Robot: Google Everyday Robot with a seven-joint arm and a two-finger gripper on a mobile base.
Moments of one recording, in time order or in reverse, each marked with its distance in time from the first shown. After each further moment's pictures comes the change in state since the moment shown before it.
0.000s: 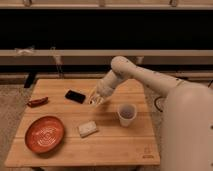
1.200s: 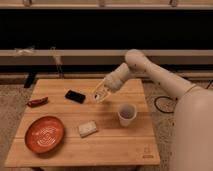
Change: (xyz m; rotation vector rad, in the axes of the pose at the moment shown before) arm -0.035 0.006 -0.052 0.100 -0.239 -0.054
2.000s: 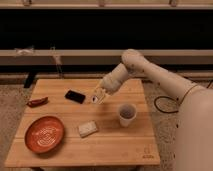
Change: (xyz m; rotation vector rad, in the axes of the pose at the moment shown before) arm -0.019 0.001 0.005 -0.058 0.042 -0.074
